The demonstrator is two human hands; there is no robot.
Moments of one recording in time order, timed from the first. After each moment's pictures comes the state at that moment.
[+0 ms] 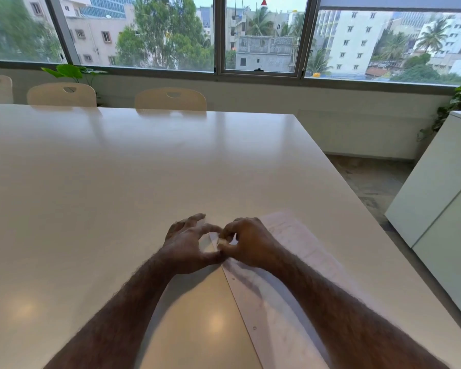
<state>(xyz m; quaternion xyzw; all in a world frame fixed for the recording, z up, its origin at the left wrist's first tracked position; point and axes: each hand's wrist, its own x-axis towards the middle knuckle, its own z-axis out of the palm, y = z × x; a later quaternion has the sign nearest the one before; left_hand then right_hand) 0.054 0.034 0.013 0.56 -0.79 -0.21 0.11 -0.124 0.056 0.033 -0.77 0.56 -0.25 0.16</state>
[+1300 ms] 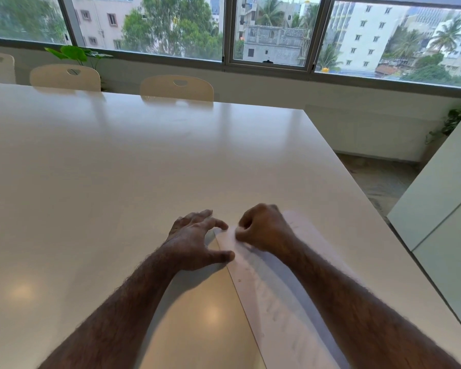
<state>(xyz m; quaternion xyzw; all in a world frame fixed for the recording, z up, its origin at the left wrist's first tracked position) 0.055 0.027 0.013 0.55 -0.80 -0.22 0.09 -0.128 0.034 0.046 -0.69 0.67 -0.19 0.19</state>
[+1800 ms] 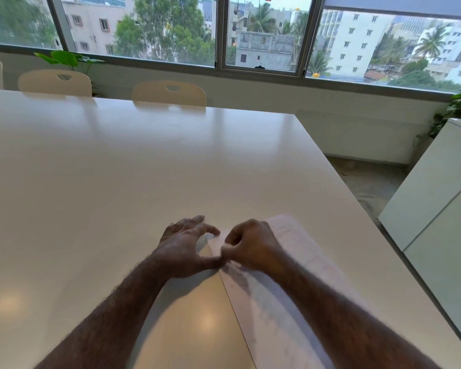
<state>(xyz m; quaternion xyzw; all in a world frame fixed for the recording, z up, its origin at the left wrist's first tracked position) 0.059 0.022 0.007 0.54 -0.81 -0.22 0.09 -0.124 0.051 0.037 -0.67 0.67 -0.19 0.25</state>
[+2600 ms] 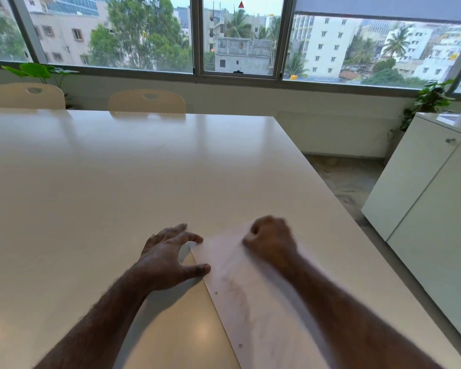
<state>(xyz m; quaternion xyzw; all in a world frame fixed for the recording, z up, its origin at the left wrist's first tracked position) 0.060 0.021 0.006 0.54 -0.81 -0.22 0.09 -0.172 0.051 0.038 -0.60 0.77 -0.18 0.10</state>
